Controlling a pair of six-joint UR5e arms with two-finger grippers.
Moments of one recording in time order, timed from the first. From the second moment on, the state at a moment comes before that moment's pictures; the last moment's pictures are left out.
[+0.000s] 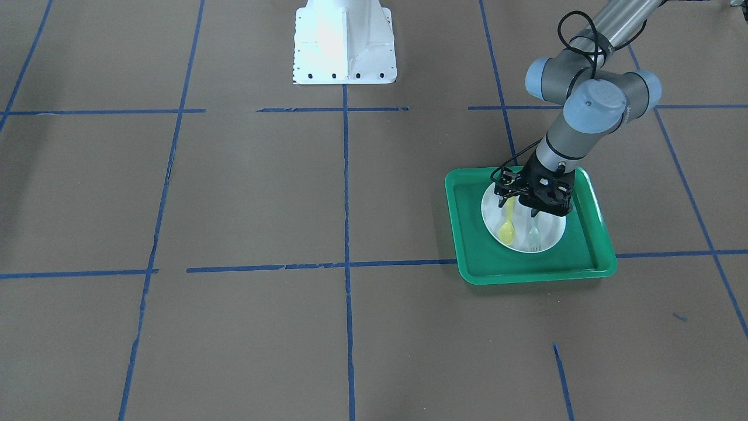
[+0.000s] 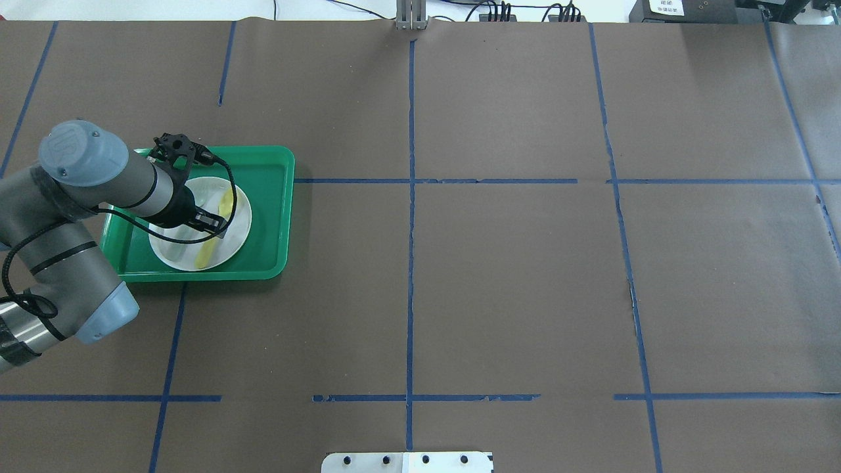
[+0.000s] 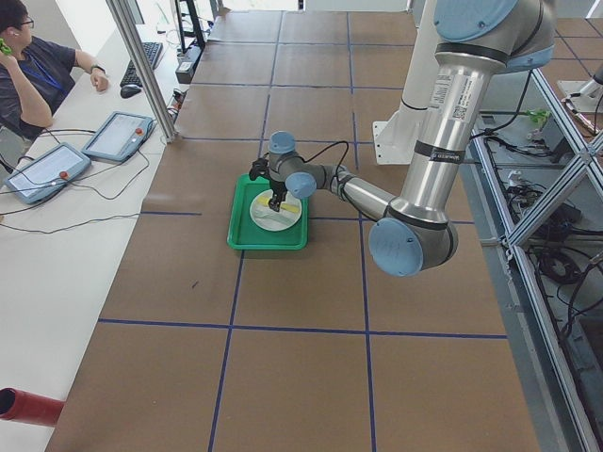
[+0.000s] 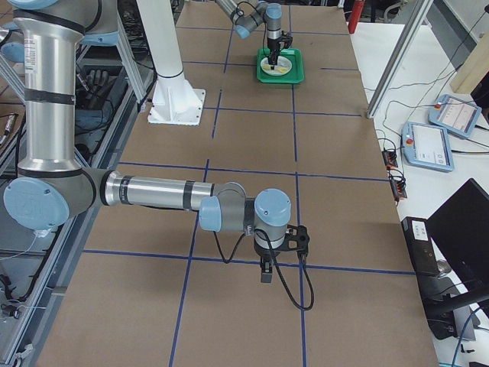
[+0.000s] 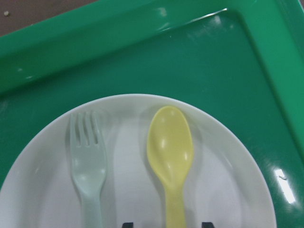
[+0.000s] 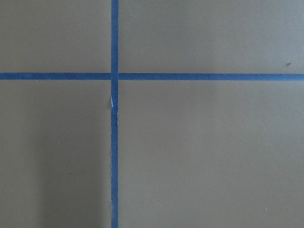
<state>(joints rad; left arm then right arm) -0.75 -1.85 -1.62 -2.01 -2.02 -0.69 1.58 -1.65 1.61 -1.51 2.28 0.03</state>
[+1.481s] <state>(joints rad) -0.77 -1.87 -1.63 -1.99 -2.05 -0.75 1.58 -1.66 1.61 -1.51 2.28 0.03</state>
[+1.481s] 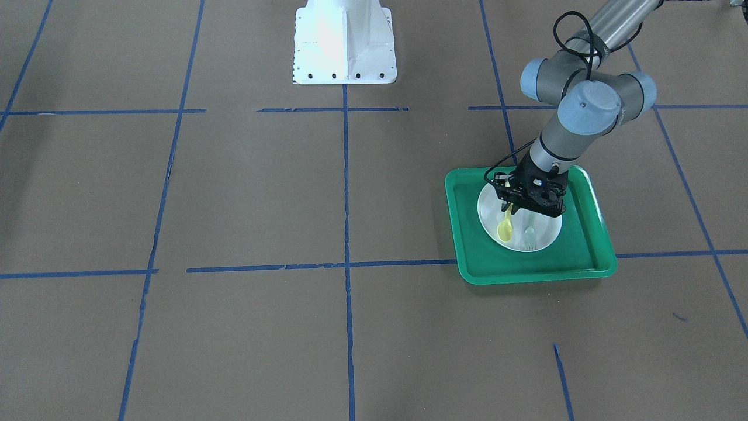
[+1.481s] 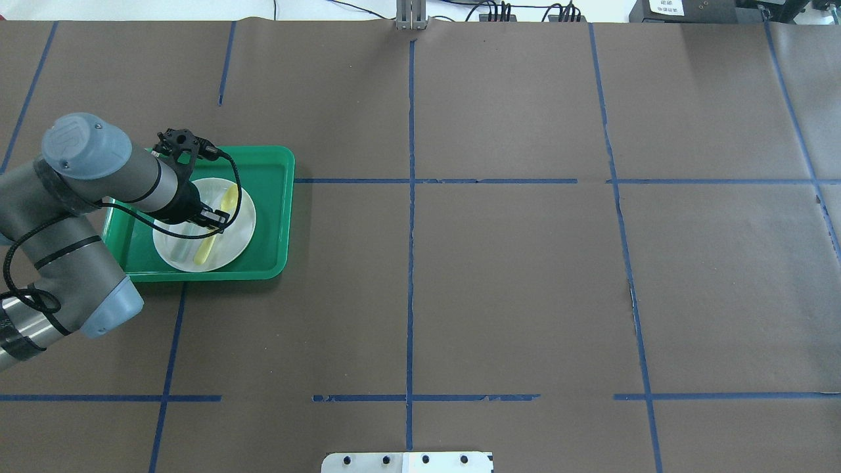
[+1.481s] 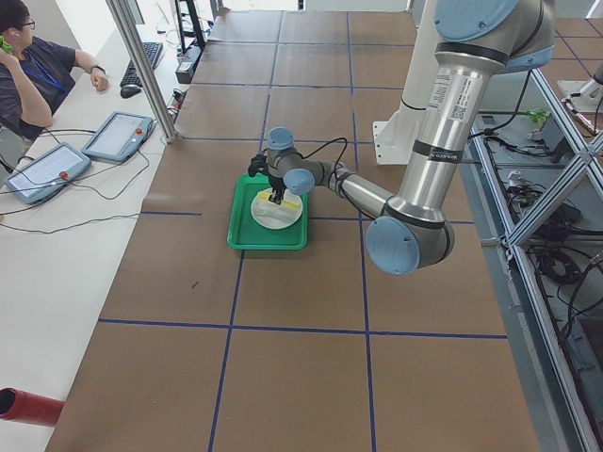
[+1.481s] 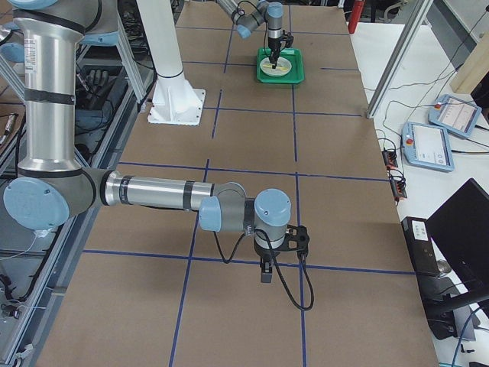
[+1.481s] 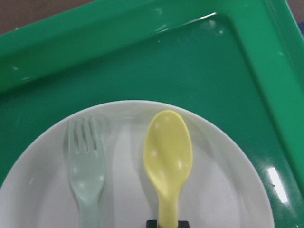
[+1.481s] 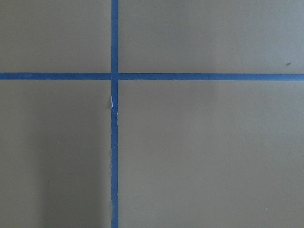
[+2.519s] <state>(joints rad) -0.75 -2.08 -1.53 -1.86 -2.04 -1.18 1.58 -1.66 1.61 -1.51 2.28 0.03</state>
